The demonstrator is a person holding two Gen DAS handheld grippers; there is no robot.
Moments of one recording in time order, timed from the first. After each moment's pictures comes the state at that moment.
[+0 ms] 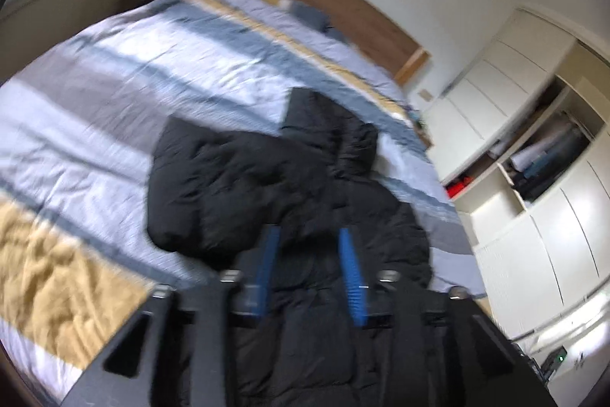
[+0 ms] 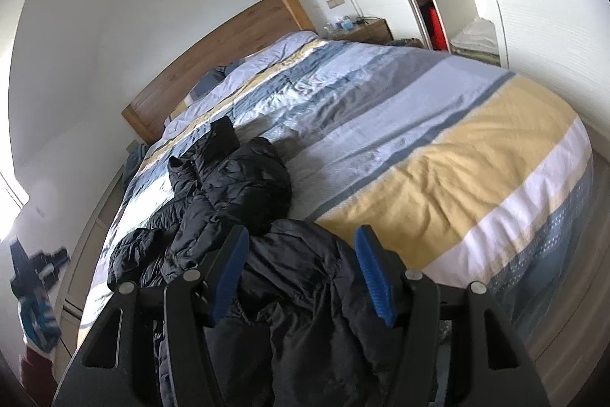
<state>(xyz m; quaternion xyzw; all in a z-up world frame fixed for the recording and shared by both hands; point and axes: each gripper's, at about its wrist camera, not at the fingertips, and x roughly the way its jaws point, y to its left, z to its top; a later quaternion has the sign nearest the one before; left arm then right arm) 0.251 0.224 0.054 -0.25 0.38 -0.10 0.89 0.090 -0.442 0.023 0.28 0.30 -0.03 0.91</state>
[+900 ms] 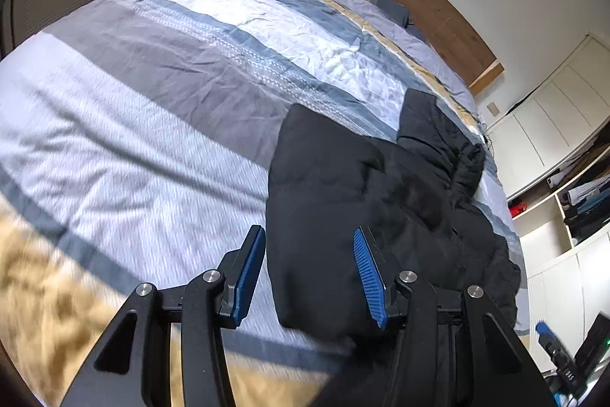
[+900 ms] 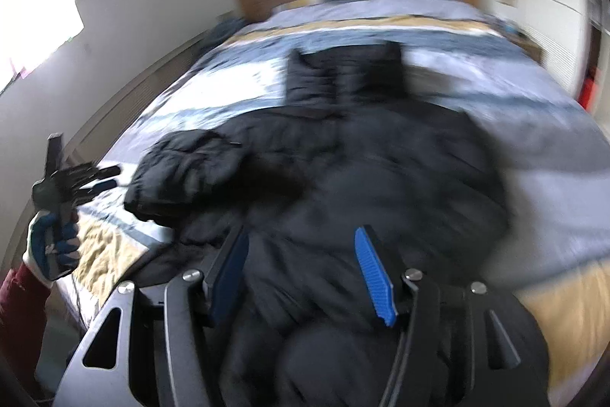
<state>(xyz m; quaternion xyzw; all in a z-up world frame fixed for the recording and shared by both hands) 0.344 0.331 -0.050 -0.27 0.42 -0.02 0.87 0.319 -0.137 0.012 0.02 0.40 0.21 0.89</state>
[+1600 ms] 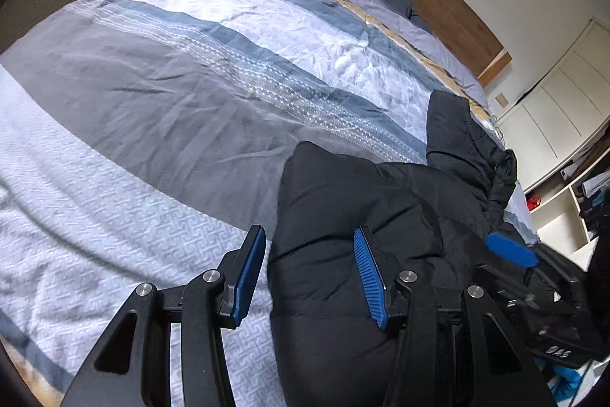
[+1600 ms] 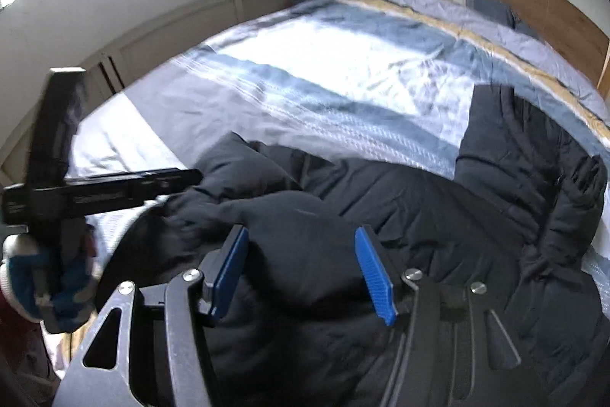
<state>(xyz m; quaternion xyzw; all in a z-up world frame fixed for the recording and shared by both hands) 0.434 0.338 -0.094 -0.24 0.43 -0.02 0.87 0.486 0.105 -0.055 -0.13 0.43 0.33 0.83</state>
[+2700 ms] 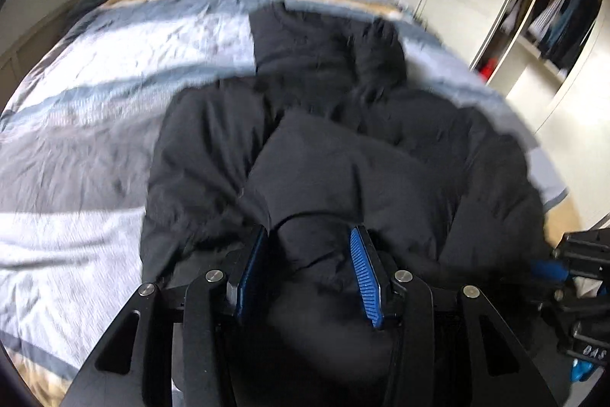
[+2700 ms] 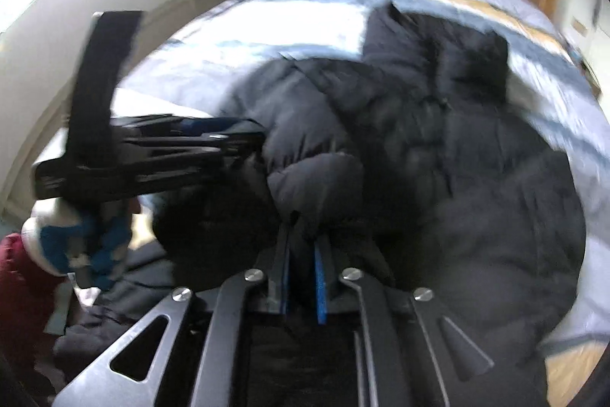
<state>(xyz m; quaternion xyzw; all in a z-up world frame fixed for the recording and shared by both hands) 0.396 0.128 -0.066 -0.02 0.47 -0.16 0.87 0.347 -0.075 -0.041 -0.04 0.49 0.24 0.84</state>
